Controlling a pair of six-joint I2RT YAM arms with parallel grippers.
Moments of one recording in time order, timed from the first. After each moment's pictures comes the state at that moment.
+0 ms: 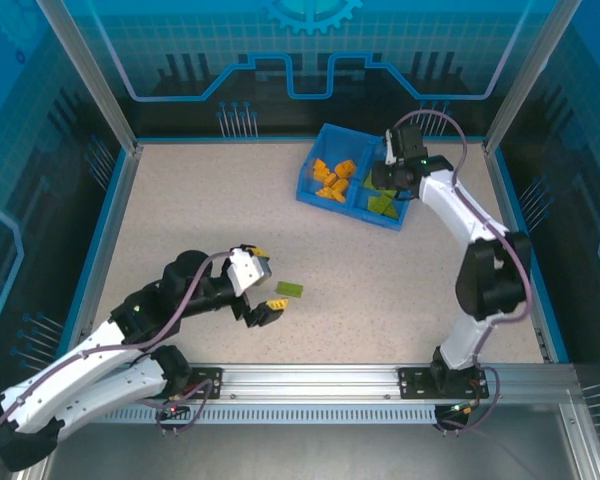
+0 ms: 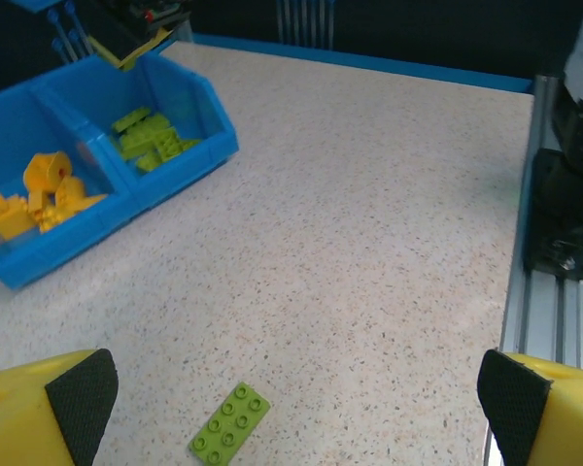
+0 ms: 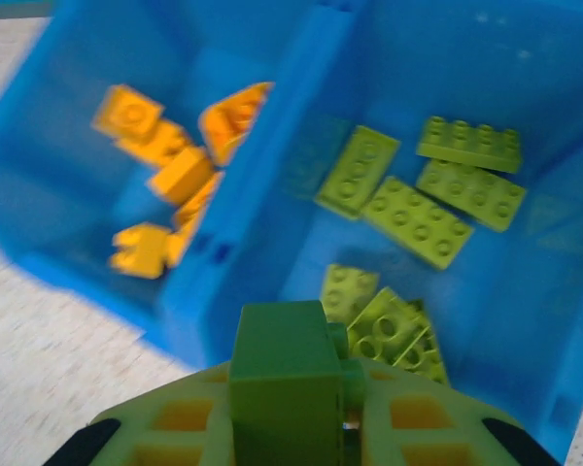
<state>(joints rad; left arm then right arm) -0.79 0.69 0.72 -0.44 0.21 0.13 0.21 1.81 1.57 -0.64 0.02 0.24</state>
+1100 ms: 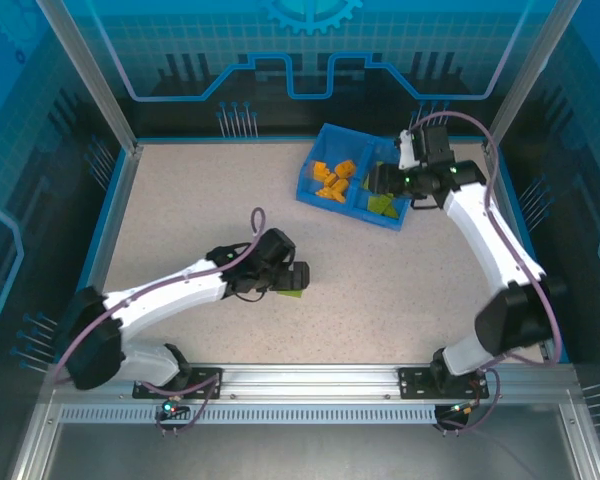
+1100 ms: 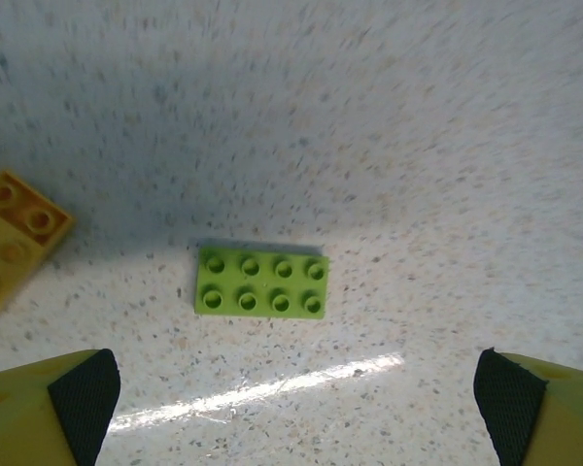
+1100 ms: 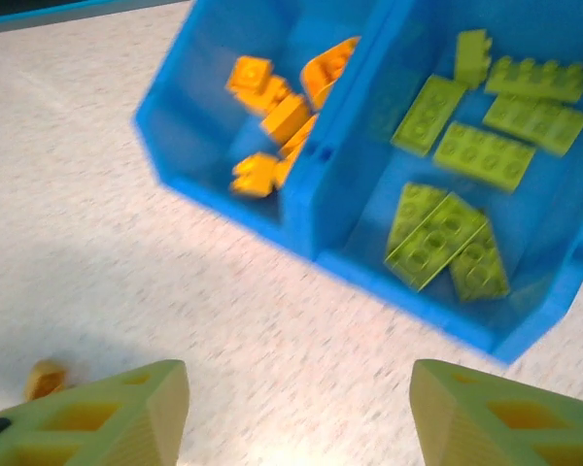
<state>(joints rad) -0.81 1.39 0.93 -0.63 -0.11 -0.82 0.23 1.49 1.47 -0.83 -0.20 0.29</state>
